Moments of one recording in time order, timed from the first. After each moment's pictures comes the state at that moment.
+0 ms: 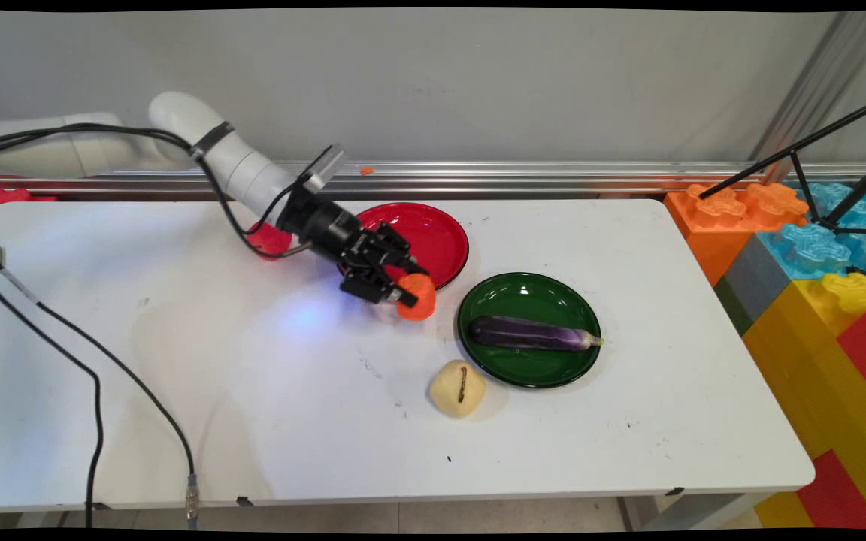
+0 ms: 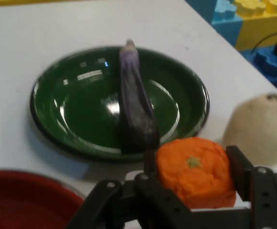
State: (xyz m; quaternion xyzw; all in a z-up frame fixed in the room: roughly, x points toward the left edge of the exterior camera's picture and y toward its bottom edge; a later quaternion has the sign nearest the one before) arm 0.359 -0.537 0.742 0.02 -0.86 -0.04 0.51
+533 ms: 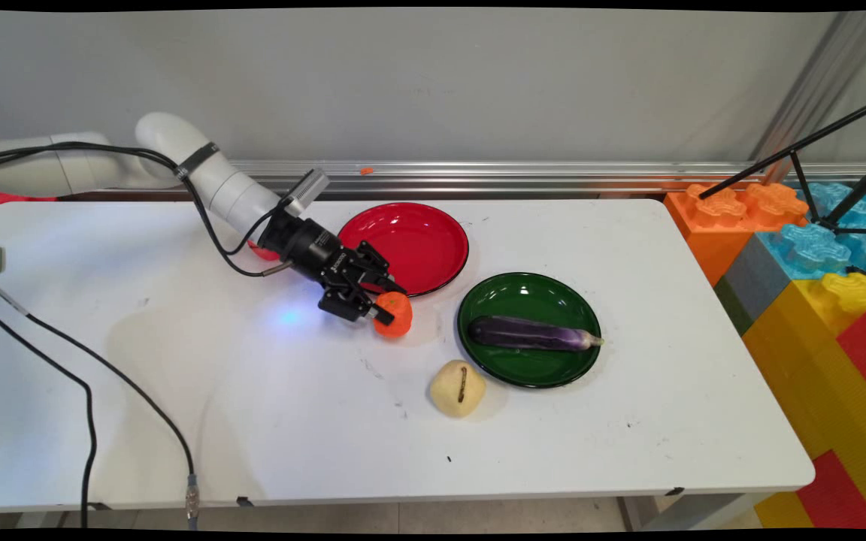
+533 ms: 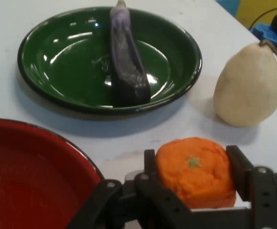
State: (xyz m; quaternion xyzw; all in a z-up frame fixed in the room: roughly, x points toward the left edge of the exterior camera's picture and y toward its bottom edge) arm 0.387 -0.526 0.712 0.01 -0.87 -0.05 0.49
